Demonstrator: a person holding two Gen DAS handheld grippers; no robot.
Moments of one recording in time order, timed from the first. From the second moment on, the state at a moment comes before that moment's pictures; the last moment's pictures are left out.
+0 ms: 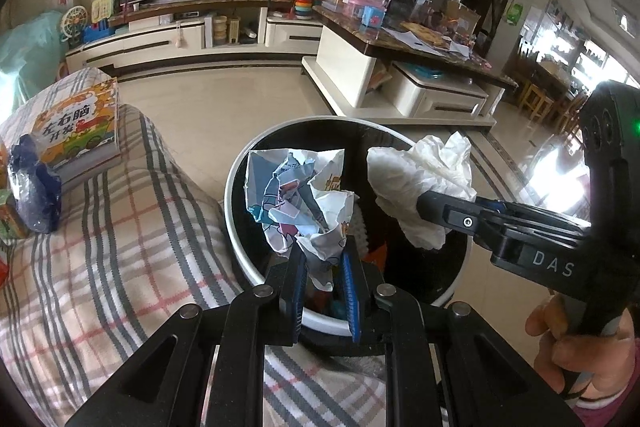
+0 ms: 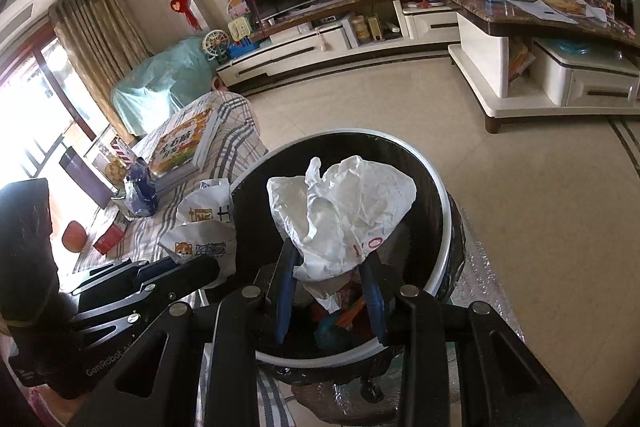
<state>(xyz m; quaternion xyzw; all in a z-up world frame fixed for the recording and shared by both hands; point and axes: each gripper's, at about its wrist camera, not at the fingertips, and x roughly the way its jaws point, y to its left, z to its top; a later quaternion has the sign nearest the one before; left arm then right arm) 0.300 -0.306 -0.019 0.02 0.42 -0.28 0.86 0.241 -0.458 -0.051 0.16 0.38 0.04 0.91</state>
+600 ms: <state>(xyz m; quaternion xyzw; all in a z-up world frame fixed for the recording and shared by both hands) 0.308 -0.313 -0.016 0.01 0.42 -0.28 0.86 0.246 -0.470 -0.050 0.17 0.38 0.02 0.91</state>
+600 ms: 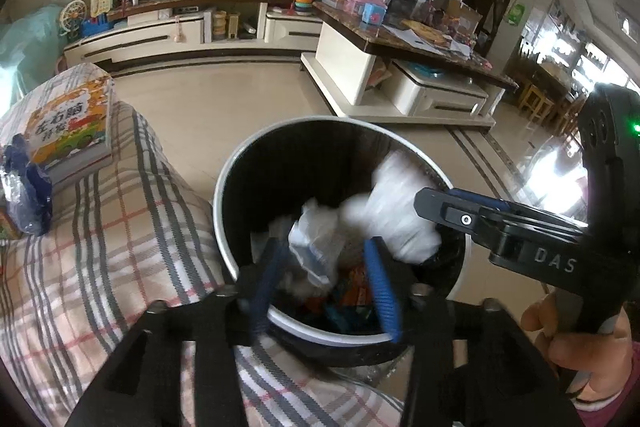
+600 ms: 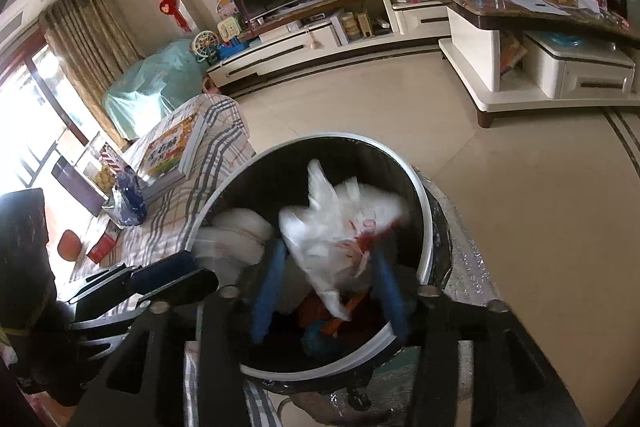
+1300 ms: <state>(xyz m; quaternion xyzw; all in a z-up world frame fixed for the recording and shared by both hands) 0.219 -0.189 -0.027 -0.04 0.40 -0.19 0.90 0.194 -0.411 -0.035 0.17 0.33 0.07 0.93</state>
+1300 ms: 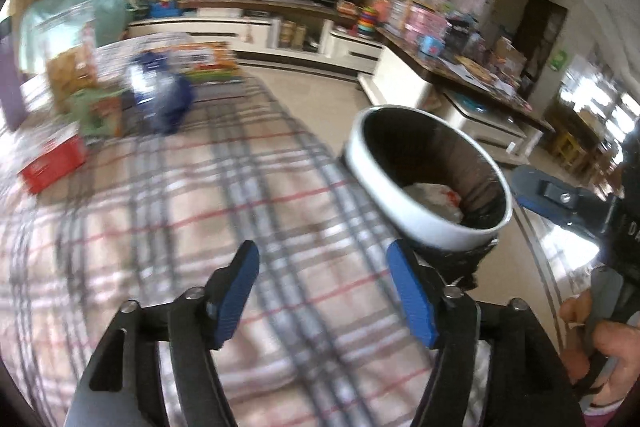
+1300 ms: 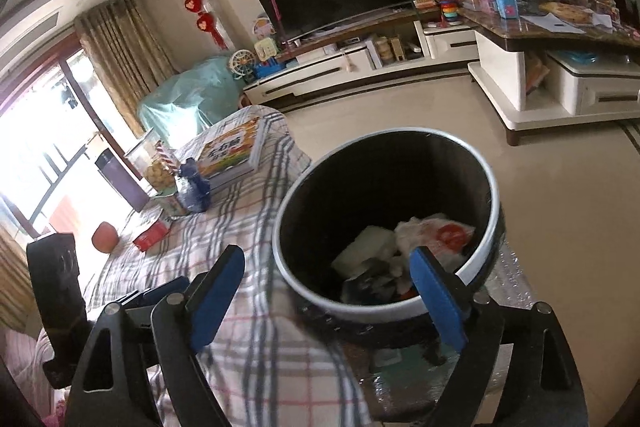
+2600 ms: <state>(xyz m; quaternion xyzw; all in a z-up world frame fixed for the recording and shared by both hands) 0.152 -0.034 -0.020 -0.09 0.38 0.01 0.92 0.235 -0.213 -0.066 -0.02 0.41 0.09 0.91</state>
